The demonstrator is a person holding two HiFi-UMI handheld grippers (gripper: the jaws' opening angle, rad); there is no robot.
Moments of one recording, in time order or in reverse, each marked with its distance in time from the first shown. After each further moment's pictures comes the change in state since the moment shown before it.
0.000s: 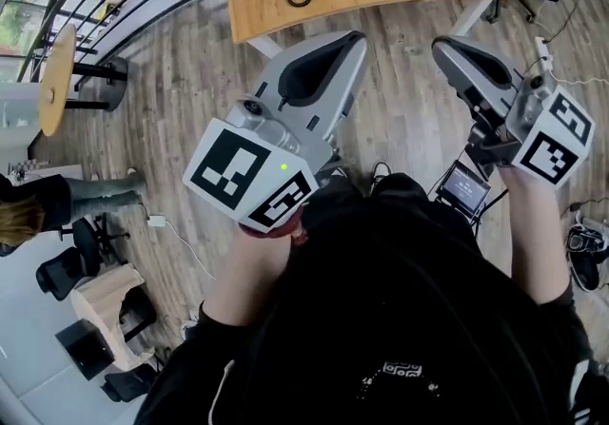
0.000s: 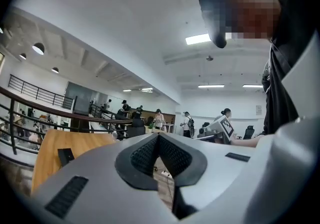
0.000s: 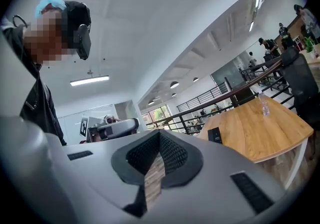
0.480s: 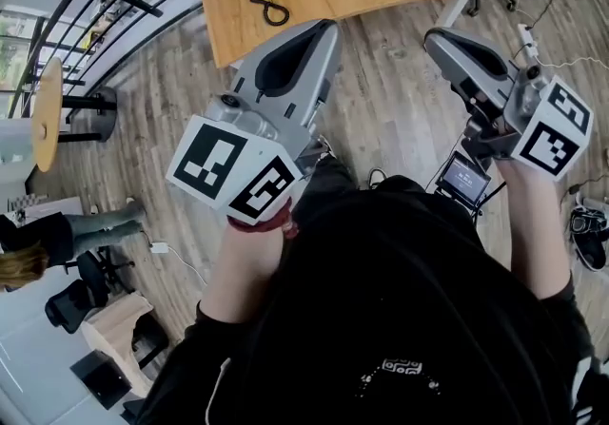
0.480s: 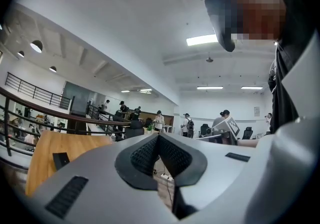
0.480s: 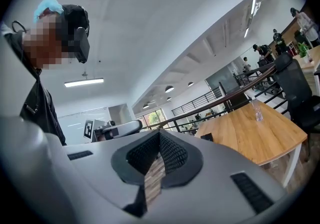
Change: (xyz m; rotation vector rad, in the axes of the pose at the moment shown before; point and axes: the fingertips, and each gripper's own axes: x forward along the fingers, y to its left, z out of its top) left arm 0.028 0.033 -0.002 -0.002 -0.009 -0.018; right arm -0.003 -0.026 0.011 0.003 -0.052 -0.056
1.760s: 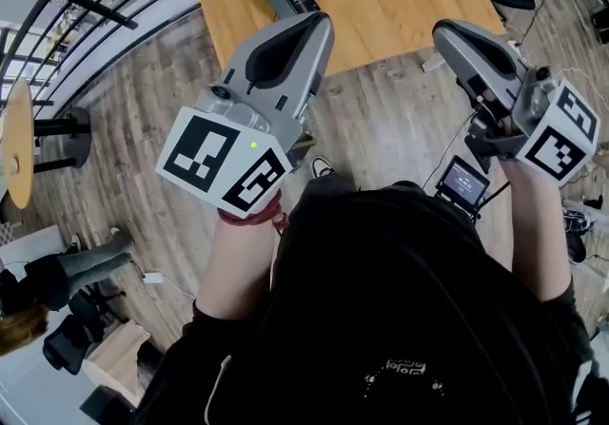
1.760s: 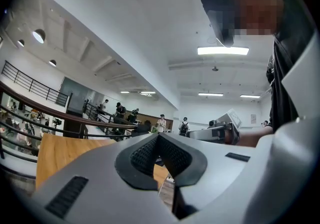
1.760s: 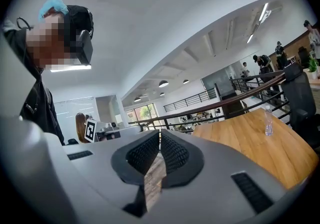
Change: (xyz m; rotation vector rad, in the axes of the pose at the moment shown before) left arm 0.022 0.219 0.028 -0.047 -0.037 -0.056; right arm 0.192 -0.059 0.055 -0.080 0.058 -0.100
